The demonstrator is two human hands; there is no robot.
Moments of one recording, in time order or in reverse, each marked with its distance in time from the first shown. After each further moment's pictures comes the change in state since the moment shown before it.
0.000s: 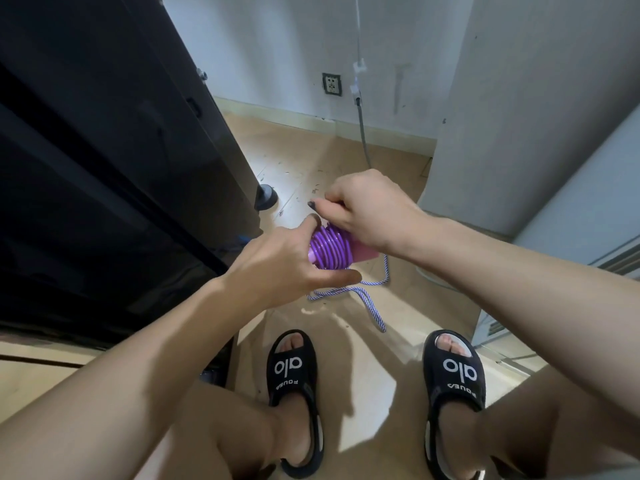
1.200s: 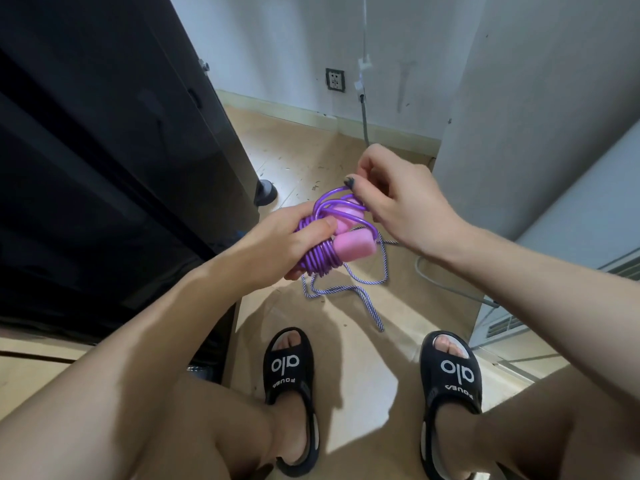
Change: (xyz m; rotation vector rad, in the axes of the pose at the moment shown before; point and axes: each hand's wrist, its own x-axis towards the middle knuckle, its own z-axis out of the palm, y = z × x) left_hand -0.003 0.004 -0.026 -0.800 -0.154 0.005; right_hand -0.020 0.012 -0.014 0.395 0.216 0.066
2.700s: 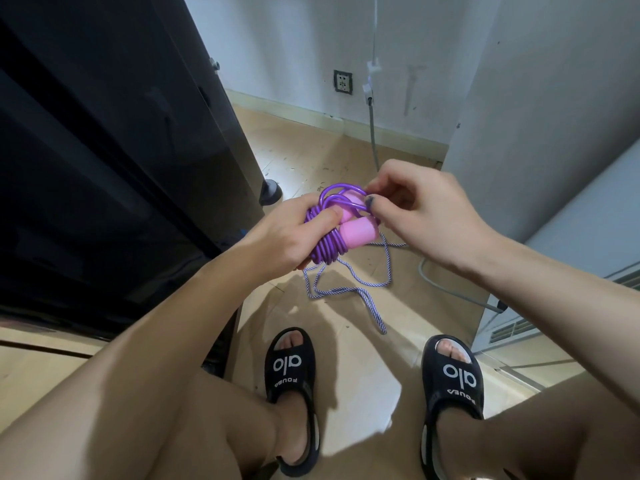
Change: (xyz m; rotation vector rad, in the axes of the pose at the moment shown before) left_hand 0.008 -0.001 -0.002 0.018 0.127 -0.015; right_hand -0.013 -0.011 -0.010 -0.056 -0.015 0.061
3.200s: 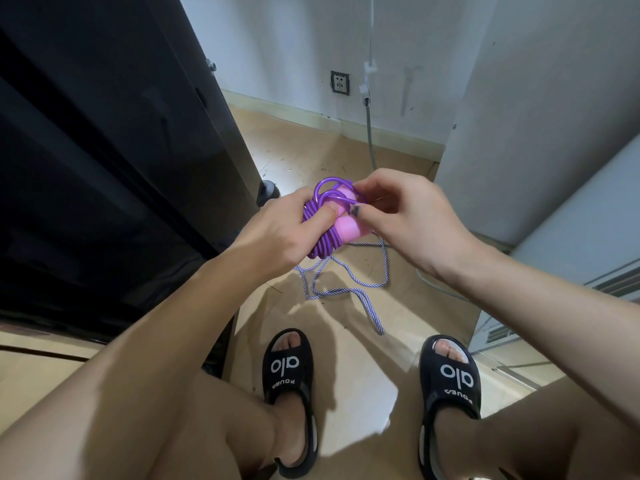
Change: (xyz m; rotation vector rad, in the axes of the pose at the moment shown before) left_hand 0.008 -0.008 -0.002 0.290 0.139 0.003; right_hand 0.000 -0.002 0.016 0.083 0.016 0.113
